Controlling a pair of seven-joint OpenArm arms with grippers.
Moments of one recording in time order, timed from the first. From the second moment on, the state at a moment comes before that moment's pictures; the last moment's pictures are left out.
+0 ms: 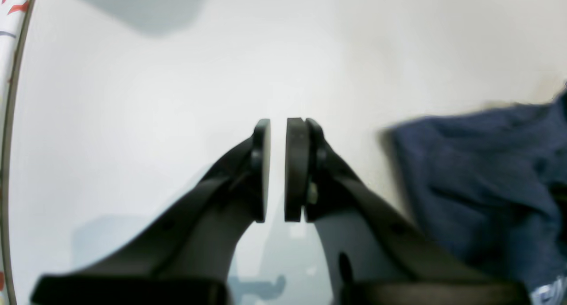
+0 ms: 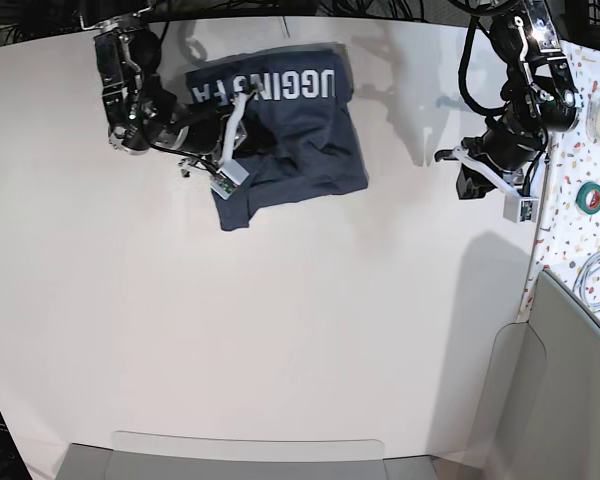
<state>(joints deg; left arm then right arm) 12.5 -10.5 -21.4 114.2 -32.2 -11.6 63.5 -6.4 14.8 -9.2 95.5 32.5 37.4 -55.4</state>
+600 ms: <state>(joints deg) 12.5 -9.1 -21.0 114.2 -32.5 -11.7 63.9 -5.4 40.2 -7.9 90.3 16.3 38.8 -43.4</state>
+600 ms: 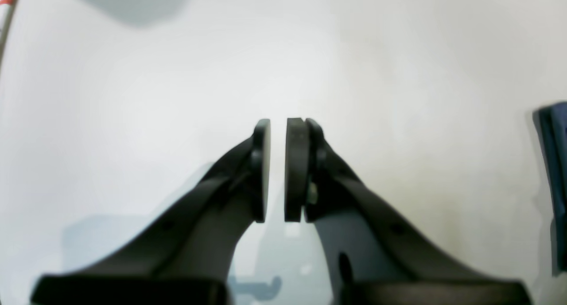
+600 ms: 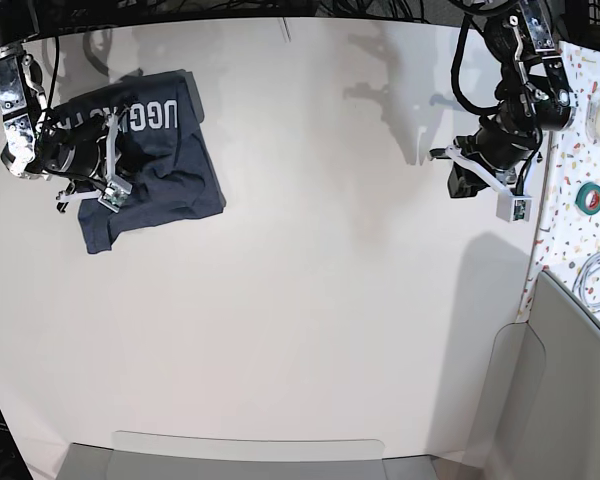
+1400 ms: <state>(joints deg) 13.2 -8.4 -18.8 114.4 -32.6 -11.6 63.6 -13.5 41.3 4.9 81.8 -18.7 35.6 -61.4</state>
